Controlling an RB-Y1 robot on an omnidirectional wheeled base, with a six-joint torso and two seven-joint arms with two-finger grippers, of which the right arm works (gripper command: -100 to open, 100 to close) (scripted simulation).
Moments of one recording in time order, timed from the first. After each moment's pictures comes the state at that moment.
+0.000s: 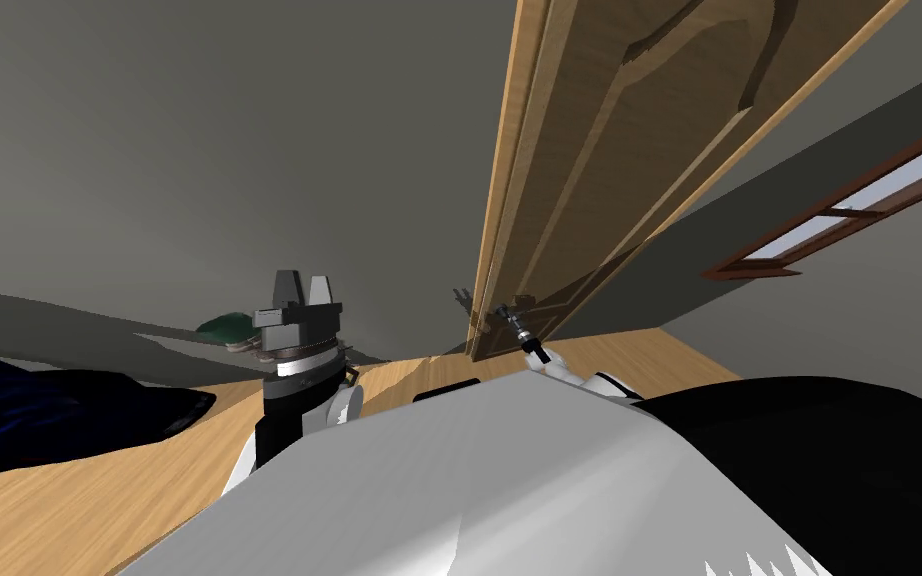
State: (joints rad) arm -0.08 -0.51 0.19 -0.65 -0.21 -0.87 -0.28
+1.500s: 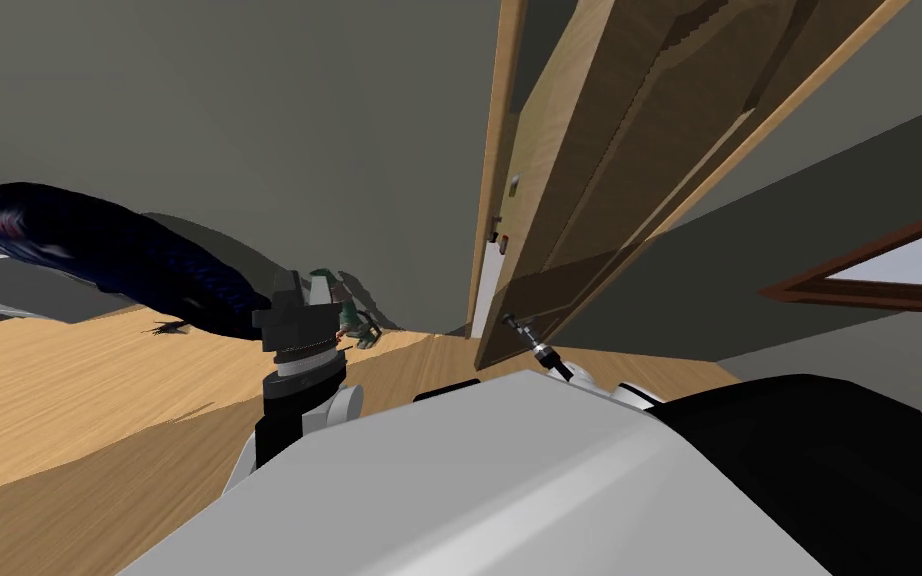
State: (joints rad) arm 0.04 -0.63 0.30 -0.63 -0.21 -1.08 -0.40
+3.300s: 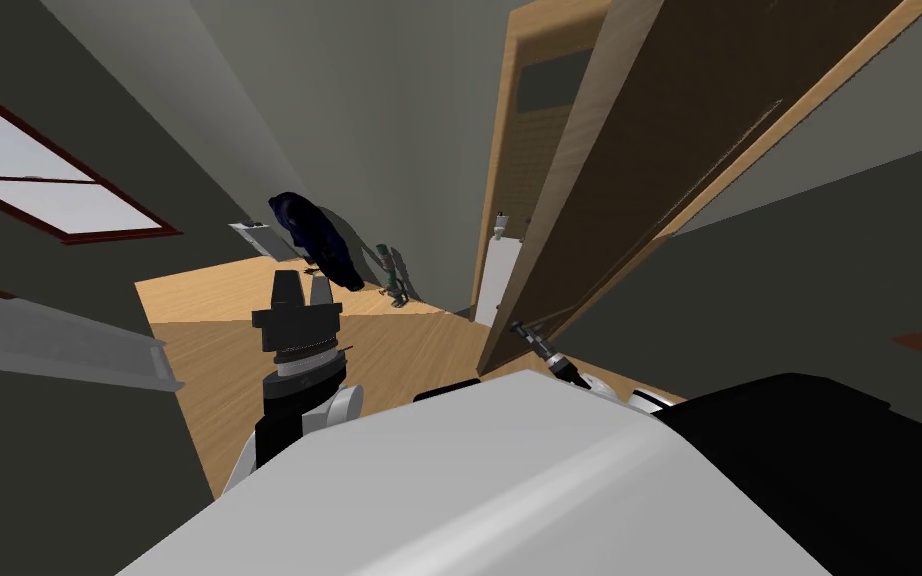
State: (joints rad) arm 0.11 -0.68 0.35 -0.55 -0.23 -1.26 -0.44
